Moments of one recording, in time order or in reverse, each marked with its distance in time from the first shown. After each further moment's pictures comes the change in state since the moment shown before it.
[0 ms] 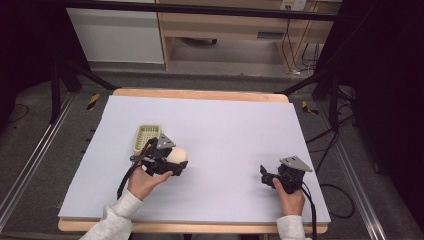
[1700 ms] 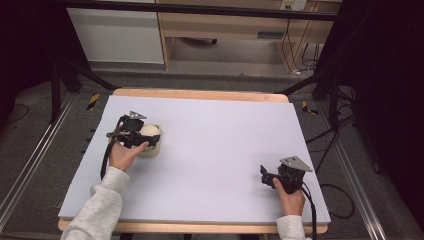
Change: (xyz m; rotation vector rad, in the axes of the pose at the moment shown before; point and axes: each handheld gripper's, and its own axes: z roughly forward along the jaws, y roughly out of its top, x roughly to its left) left arm 0.109 0.001 0.009 0.035 0.183 -0.202; right arm 0.000 0.000 0.000 -0.002 0.001 0.001
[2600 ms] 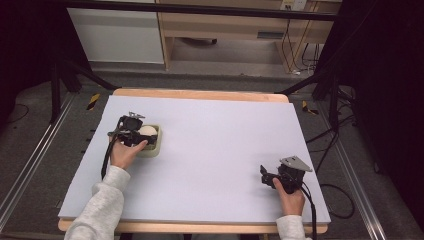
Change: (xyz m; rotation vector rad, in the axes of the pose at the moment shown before) left arm 0.016 -0.007 0.025 0.051 0.024 -0.032; right arm 0.000 0.000 0.000 0.003 0.002 0.000
